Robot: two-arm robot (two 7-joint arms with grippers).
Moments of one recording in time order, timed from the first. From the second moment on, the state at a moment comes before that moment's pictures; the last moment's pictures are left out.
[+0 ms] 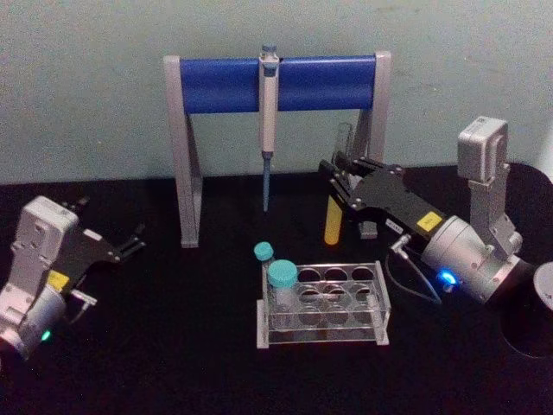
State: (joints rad) left arm -0.20 0.60 0.45 -1.41 -0.25 -0.12 0.03; right arm 0.30 0.37 -0.37 -1.46 0.43 -0.10 0.46
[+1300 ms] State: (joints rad) left arm -0.20 0.60 0.45 -1.41 -0.25 -0.12 0.03; right arm 0.25 0.38 -0.35 -1.51 0.44 -0.10 0.48
